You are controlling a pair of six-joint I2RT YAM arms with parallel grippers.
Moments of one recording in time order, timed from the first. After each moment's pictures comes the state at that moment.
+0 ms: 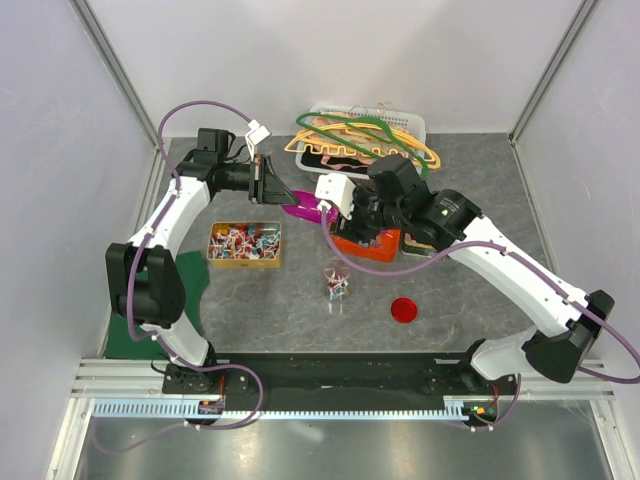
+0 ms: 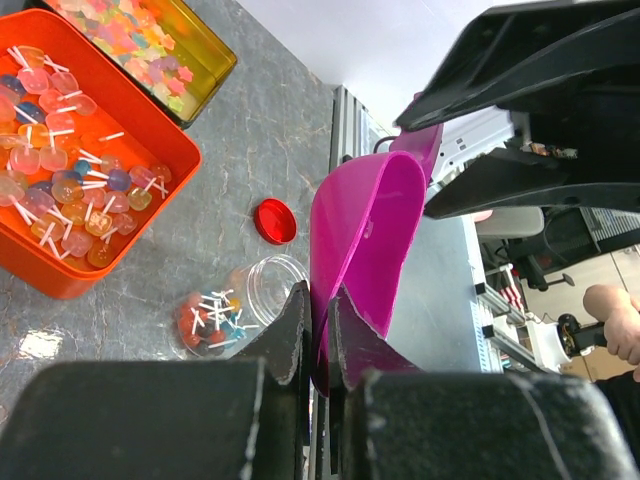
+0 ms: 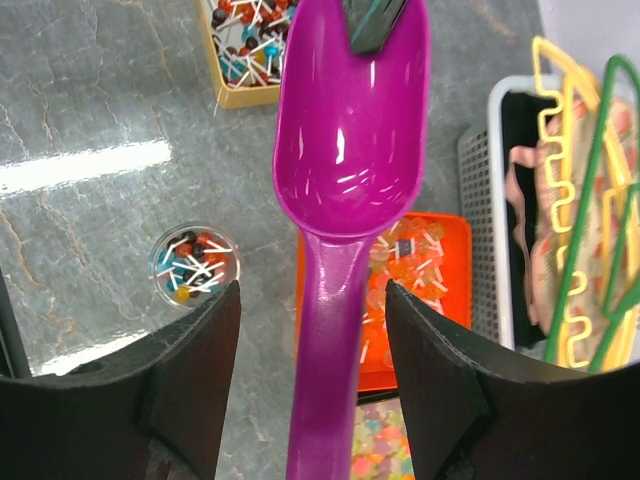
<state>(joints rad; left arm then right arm) -0.14 1.68 1.43 -0.55 1.42 0.03 0.79 1.39 1.53 -0.76 -0.21 -0.57</state>
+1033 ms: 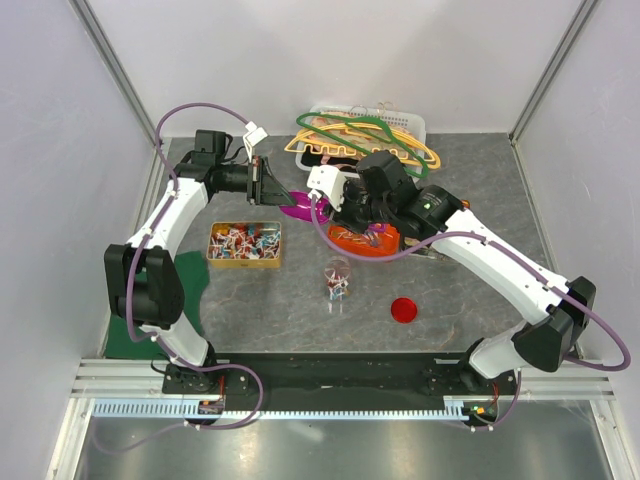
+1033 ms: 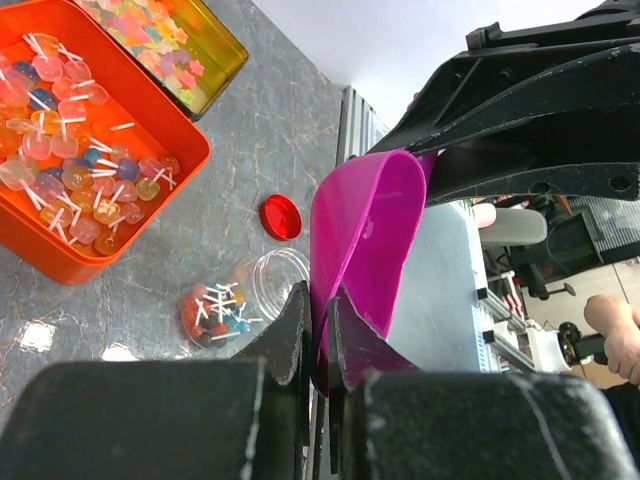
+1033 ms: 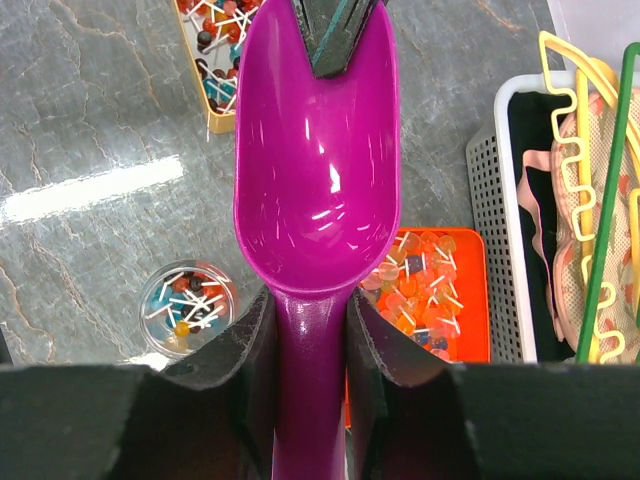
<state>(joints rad) -0.13 1.67 1.42 -0.56 1.40 0.03 0.78 1.47 1.52 -0.66 -0.21 -0.50</state>
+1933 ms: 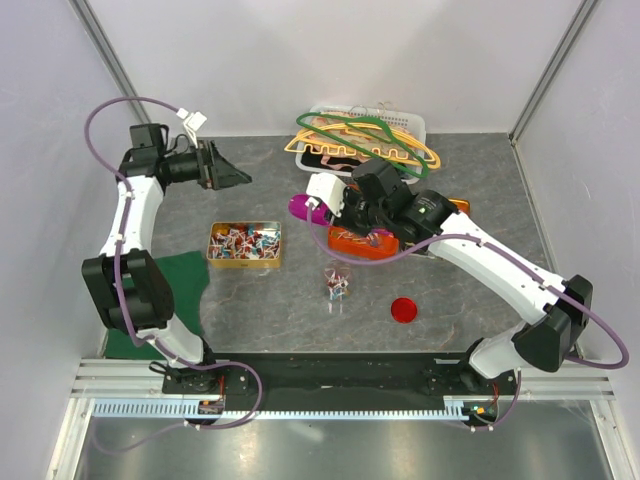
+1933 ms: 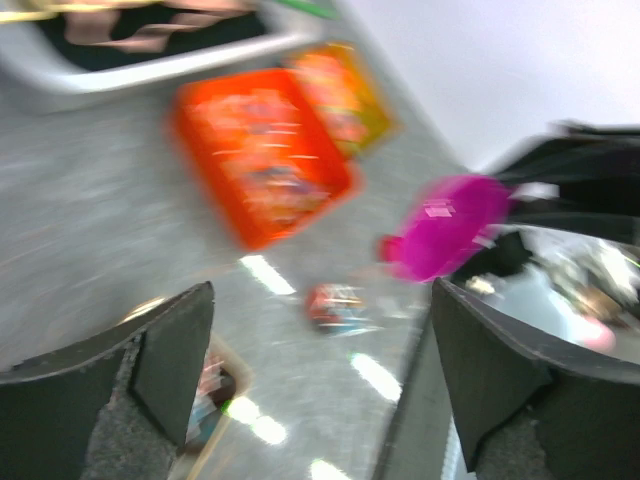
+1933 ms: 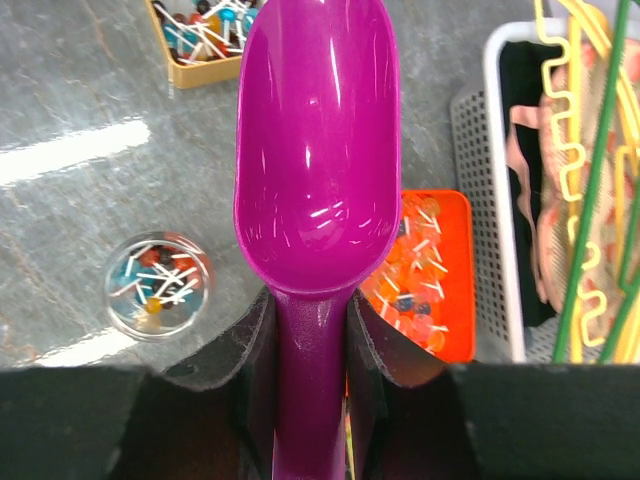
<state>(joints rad) 0.14 1.65 1.48 -0.60 1.25 0.06 0.80 1.47 1.48 -0.67 -0.10 -0.53</state>
